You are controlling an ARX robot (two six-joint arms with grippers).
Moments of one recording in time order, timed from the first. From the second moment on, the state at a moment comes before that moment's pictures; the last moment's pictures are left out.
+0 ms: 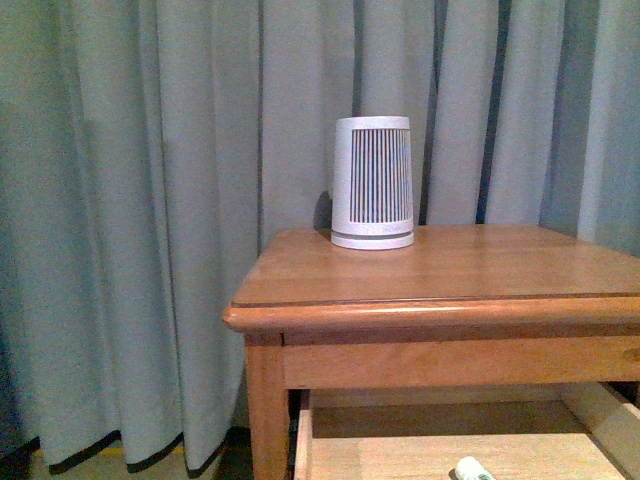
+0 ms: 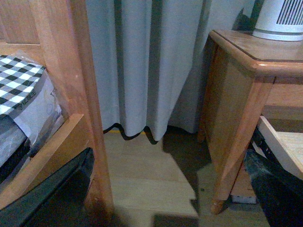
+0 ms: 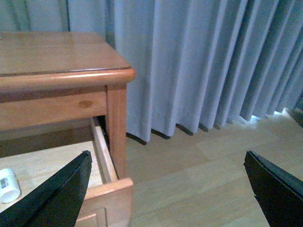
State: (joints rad) left arm 0.00 0.00 0.01 0.00 0.00 0.00; right arm 0.11 0.45 0.10 0.34 0.57 -0.05
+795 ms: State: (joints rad) left arm 0.00 0.00 0.01 0.00 0.00 0.00; right arm 0.21 1.83 1.01 0.10 0.14 0.14
